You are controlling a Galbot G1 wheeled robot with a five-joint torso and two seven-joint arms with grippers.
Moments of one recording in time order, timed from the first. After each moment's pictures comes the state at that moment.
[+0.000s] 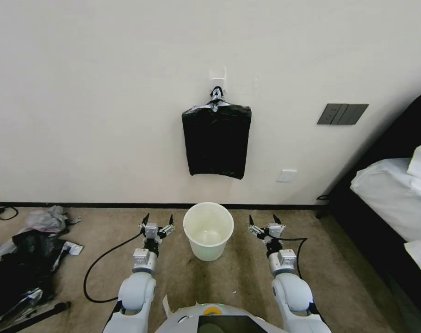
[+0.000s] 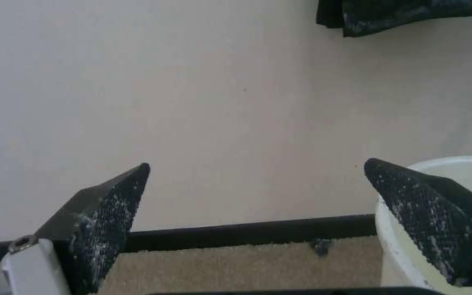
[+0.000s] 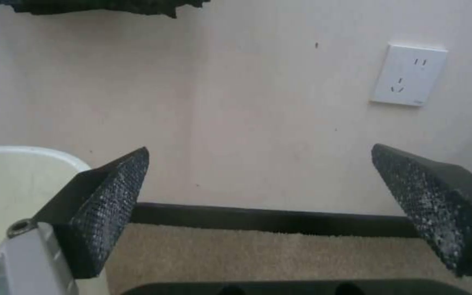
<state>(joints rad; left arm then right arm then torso) 1.55 -1.50 -0.55 -2.00 0.00 0.00 0.00 -1.55 1.50 0.55 2.00 0.00 0.00 0.00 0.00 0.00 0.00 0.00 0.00</state>
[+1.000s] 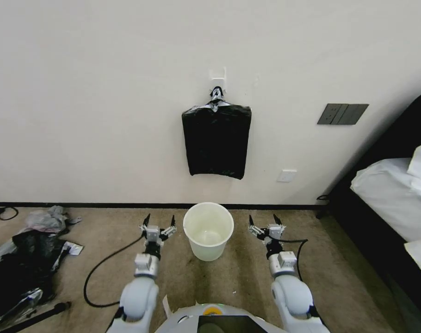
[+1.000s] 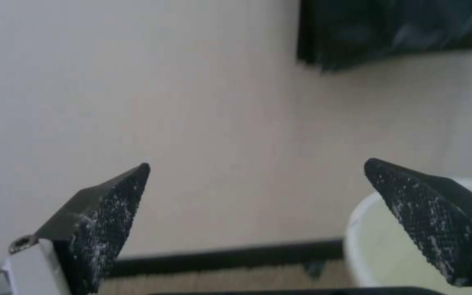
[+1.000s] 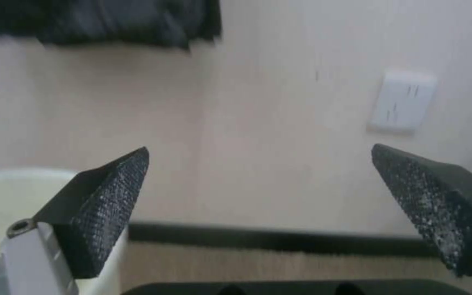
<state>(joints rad) 1.65 -1.46 -0.45 -2.07 0.05 -0.16 -0.12 -1.62 1.52 0.51 2.06 -0.04 0.11 0.04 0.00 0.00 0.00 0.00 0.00</state>
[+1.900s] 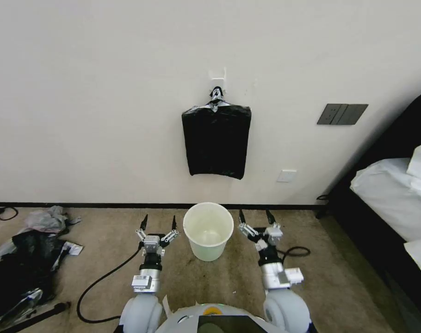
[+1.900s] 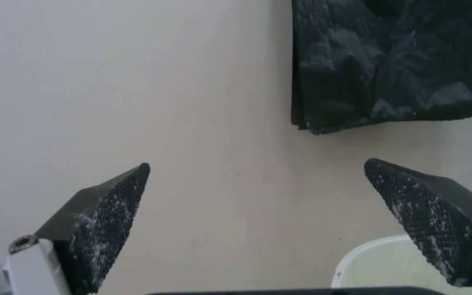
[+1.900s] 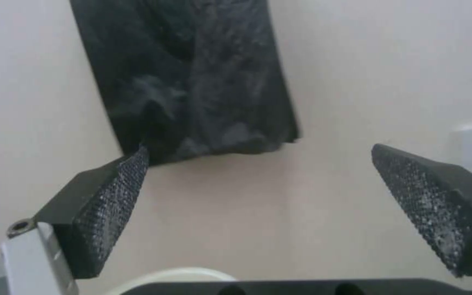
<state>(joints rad) 1.73 -1.43 -0.42 -2.11 0.07 -0.30 -0.19 -1.66 1.42 0.35 2.23 0.23 0.17 0.07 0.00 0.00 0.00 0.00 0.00</state>
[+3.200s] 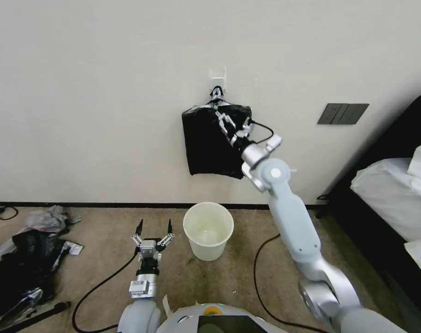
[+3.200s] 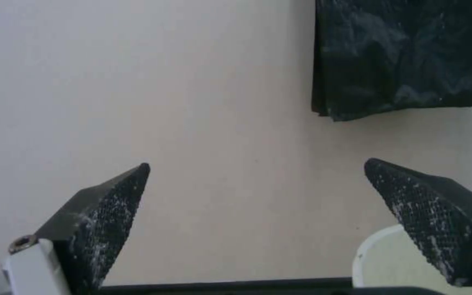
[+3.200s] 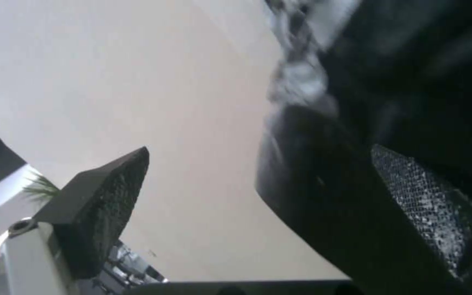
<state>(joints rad) 1.76 -1.48 -0.46 -2.10 0.09 -0.33 -0.19 -0.47 1.33 0.21 1.80 1.53 -0.31 0.25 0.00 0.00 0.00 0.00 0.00</state>
